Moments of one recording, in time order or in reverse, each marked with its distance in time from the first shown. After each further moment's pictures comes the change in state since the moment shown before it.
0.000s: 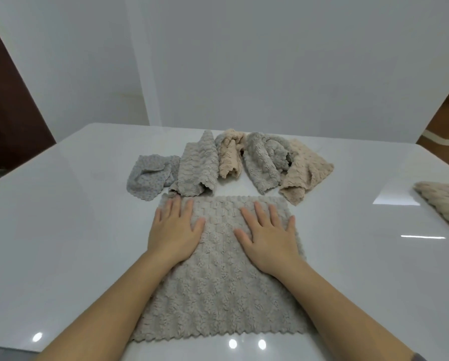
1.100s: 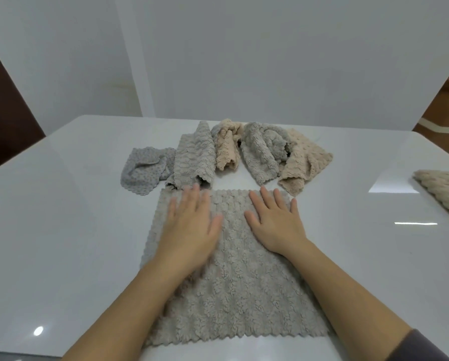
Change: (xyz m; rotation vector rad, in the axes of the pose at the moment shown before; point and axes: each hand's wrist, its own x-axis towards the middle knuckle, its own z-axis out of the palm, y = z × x) left_hand -0.038 0.040 -0.030 -0.098 0.069 0.173; right_hand 0.023 0.018 -0.006 -0.011 0.010 0.024
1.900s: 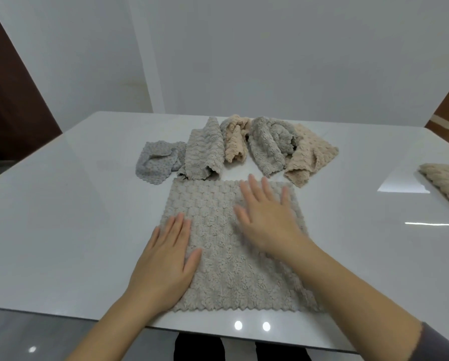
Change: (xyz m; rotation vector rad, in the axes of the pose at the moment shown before) left_hand -0.085 -0.049 0.016 0.010 -0.067 -0.016; right_hand -0.045 -0.045 -0.023 -0.033 0.062 -0.140
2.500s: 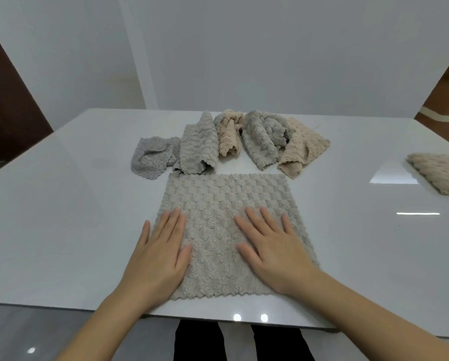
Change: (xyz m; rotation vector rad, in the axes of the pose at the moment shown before) left_hand -0.009 -0.006 -0.005 0.063 -0.045 0.020; right_hand -0.070 0.009 0.022 0.033 -0.098 -0.095
